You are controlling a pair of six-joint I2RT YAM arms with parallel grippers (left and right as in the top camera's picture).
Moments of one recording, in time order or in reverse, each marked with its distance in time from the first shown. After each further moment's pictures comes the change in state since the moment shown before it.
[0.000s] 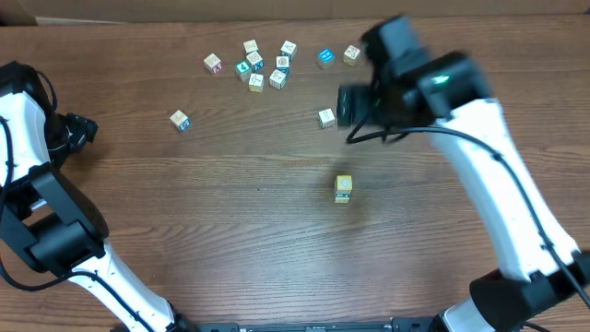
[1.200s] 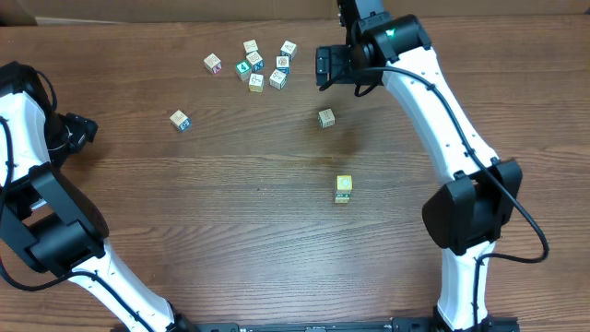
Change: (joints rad) left arm 0.000 0.000 0.000 0.000 0.000 0.000; right arm -0.058 0.434 0.203 0.234 0.002 -0.087
